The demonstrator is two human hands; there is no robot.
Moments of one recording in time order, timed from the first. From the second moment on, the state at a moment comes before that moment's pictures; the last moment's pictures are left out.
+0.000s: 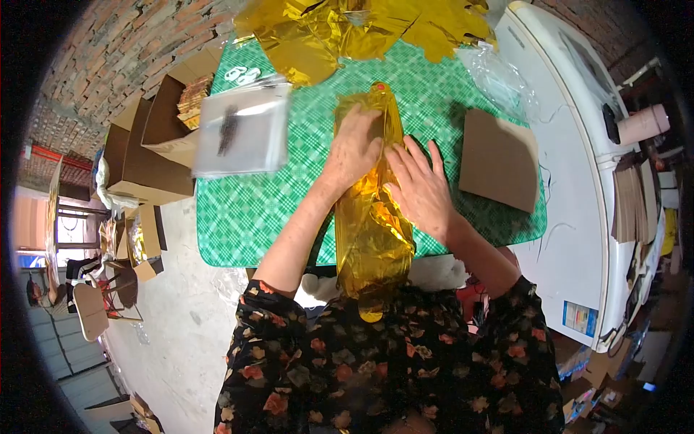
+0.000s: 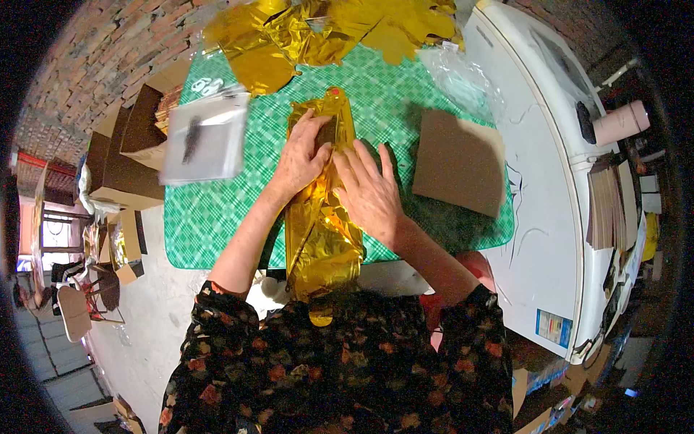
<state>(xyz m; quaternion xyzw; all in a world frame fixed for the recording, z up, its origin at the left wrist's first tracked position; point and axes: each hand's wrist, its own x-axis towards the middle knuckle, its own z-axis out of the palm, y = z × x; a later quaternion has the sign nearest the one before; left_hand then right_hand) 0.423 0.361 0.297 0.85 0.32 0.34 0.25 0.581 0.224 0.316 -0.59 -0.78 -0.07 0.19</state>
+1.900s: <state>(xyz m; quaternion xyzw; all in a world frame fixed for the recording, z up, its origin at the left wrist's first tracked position) 0.411 0.351 0.306 0.92 0.25 0.27 0.13 0.589 0.227 0.302 -0.61 -0.78 -0.05 0.14</state>
